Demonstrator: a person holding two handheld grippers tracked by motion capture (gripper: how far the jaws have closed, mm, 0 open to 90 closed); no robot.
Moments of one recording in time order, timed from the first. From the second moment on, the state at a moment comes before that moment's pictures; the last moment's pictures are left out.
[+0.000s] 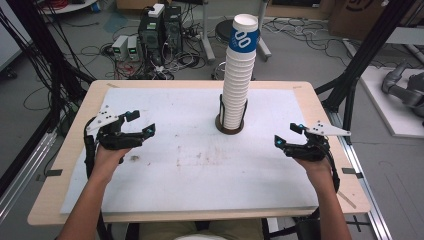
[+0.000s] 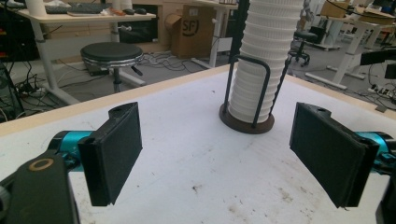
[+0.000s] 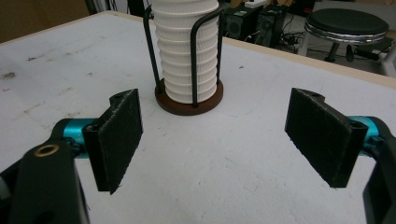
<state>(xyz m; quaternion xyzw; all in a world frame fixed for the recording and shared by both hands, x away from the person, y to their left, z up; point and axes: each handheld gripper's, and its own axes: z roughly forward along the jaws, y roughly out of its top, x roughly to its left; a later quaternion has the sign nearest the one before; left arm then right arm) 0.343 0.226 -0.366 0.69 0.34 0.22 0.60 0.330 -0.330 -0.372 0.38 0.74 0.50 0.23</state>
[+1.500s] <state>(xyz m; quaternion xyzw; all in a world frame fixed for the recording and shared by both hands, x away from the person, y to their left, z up) 0.349 0.215 -0.374 0.70 0.33 0.19 0.60 0.424 -0.263 -0.250 0.27 0.75 0.57 0.20</state>
